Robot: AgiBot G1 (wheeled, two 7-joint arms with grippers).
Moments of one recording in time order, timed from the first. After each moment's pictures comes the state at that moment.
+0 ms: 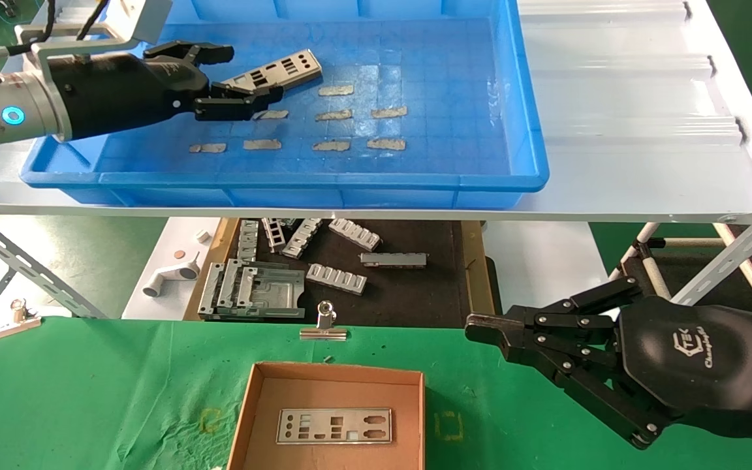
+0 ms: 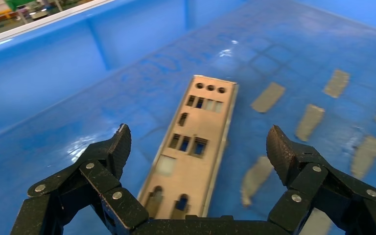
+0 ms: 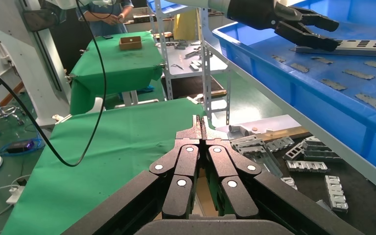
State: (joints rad) left arm -1.90 1.07 0.49 -0.09 1.24 1.13 0.17; right arm 1.10 -0.54 -0.44 1.23 -0.61 -1.42 0.10
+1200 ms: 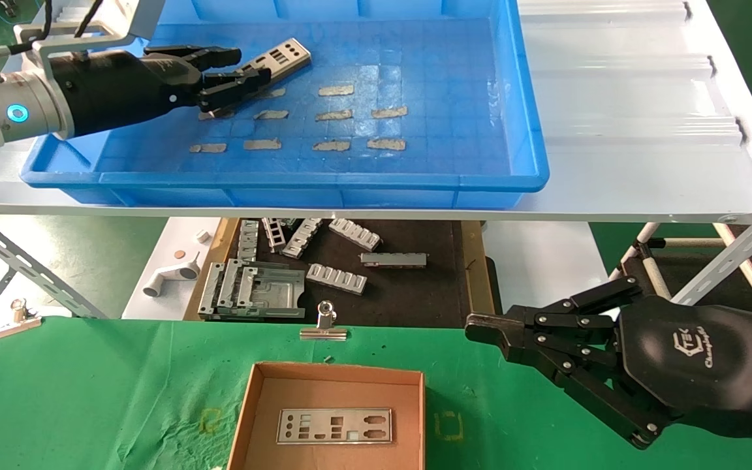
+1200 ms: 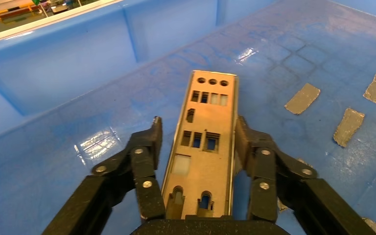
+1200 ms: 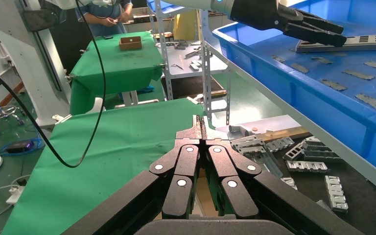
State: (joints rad) left arm -1.92 1.09 0.48 -0.01 1.24 1.08 0.20; right arm 1.10 -0.54 -0.44 1.23 -0.61 -1.42 0.10
